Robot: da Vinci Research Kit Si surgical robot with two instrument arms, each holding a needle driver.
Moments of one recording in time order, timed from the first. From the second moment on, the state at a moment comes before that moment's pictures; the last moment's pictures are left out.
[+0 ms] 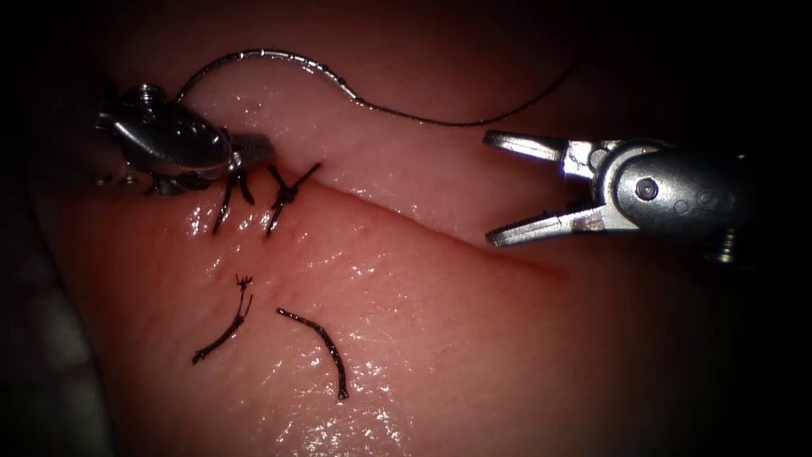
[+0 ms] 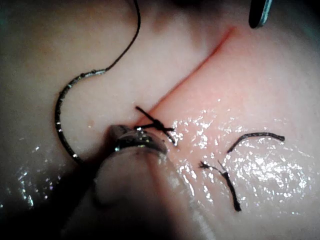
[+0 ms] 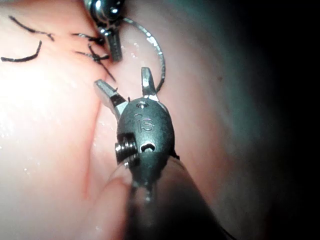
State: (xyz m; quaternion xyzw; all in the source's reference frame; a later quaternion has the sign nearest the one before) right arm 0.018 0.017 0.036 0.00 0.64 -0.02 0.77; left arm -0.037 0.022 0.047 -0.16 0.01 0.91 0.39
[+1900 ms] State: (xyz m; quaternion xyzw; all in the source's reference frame) right arm 0.017 0.017 0.035 0.00 0.64 -0.02 0.77; left arm -0.033 0.029 0.048 -0.15 0.00 0.92 0.36
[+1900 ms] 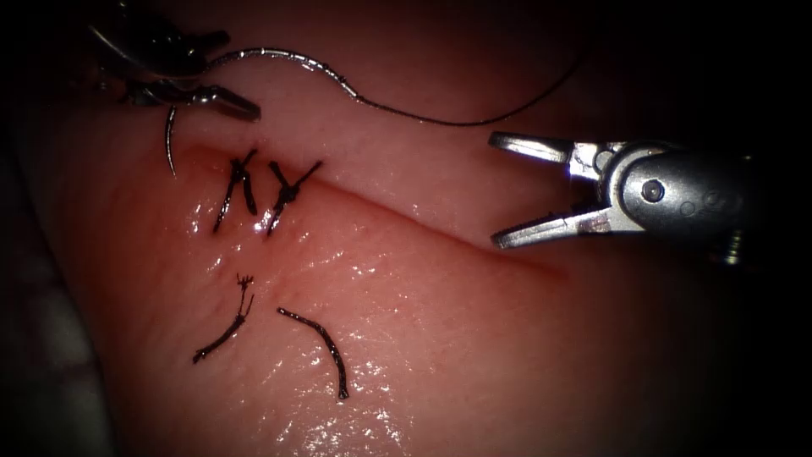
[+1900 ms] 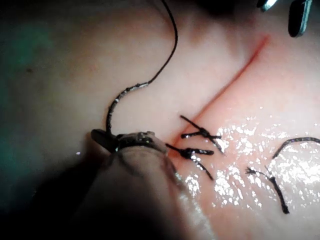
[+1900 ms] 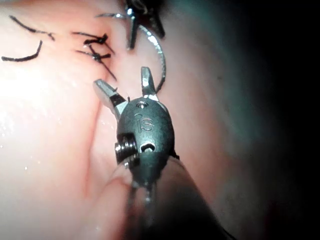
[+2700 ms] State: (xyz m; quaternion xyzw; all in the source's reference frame) right arm 0.018 0.017 0.035 0.00 0.64 -0.02 0.76; left arm -0.032 0.029 0.049 -0.13 -0.03 0.90 0.42
